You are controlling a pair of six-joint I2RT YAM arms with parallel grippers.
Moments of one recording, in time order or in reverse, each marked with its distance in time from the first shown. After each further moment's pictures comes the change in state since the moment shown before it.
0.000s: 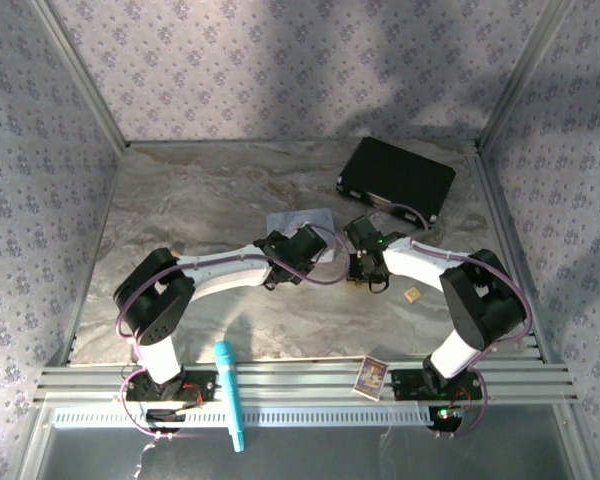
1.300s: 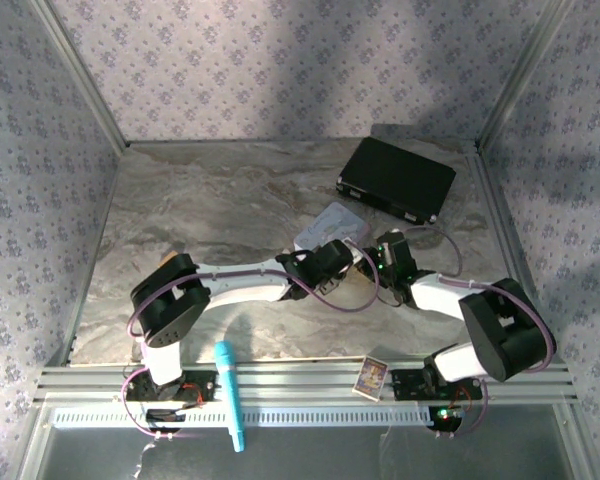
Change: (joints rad) left arm -0.153 0.055 0.040 0.212 0.179 0.123; right arm -0.130 -0.200 -0.418 0.769 -0.144 0.385
